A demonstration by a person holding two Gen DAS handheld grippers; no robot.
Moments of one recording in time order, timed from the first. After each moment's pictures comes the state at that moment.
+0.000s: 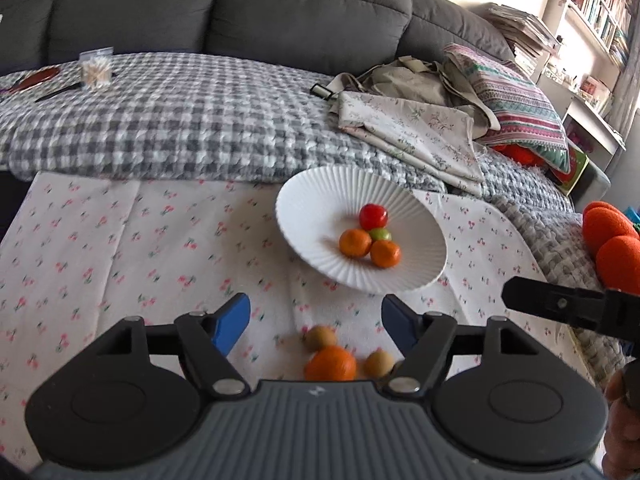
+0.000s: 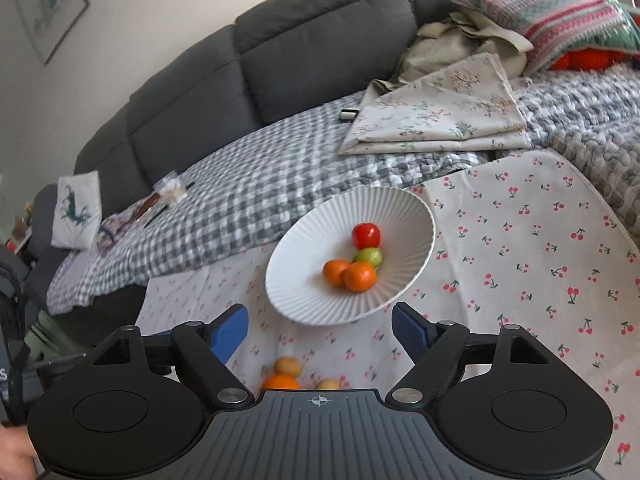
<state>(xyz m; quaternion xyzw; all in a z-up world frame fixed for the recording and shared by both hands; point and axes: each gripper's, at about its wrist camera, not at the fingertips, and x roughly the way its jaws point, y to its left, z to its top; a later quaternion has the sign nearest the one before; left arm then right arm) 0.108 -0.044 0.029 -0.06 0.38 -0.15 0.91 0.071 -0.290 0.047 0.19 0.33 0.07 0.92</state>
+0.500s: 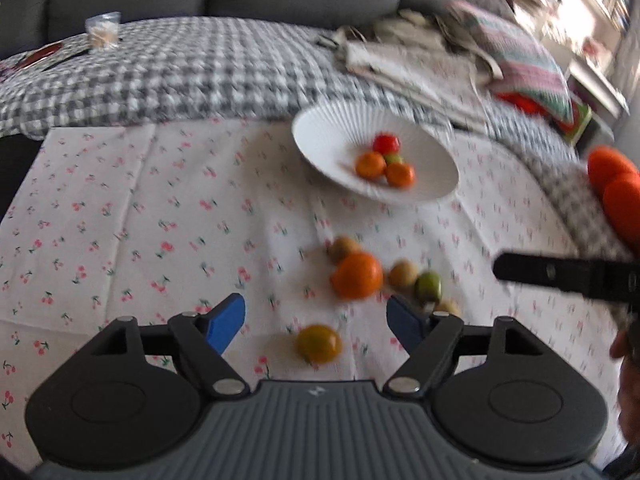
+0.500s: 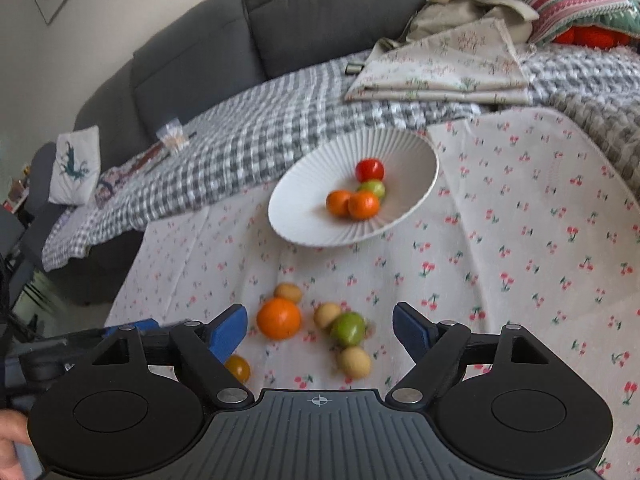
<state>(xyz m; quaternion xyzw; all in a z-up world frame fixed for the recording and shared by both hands) 0.074 -0.035 -0.006 -0.02 0.42 -0.16 0.89 0.049 -0.269 0.017 0.16 0.39 0.08 0.90</state>
